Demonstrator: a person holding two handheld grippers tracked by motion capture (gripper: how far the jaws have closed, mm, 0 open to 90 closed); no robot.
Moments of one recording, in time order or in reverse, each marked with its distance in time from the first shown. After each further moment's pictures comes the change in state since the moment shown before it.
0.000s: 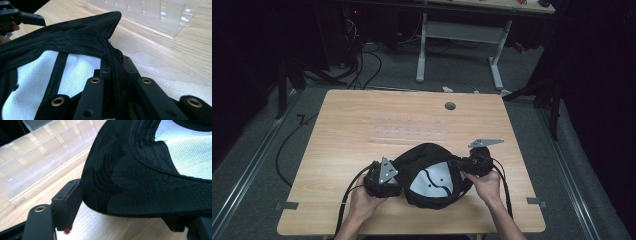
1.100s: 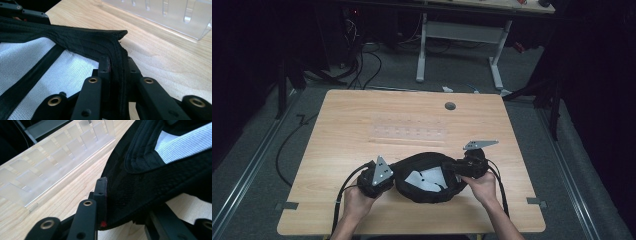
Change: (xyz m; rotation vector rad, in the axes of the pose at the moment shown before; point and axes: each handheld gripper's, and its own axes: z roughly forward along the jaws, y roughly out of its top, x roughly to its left) left arm 0.000 0.017 -0.019 -0.010 -0.041 0.050; right arm 0.011 0.001 0.008 0.002 0.079 -0.037
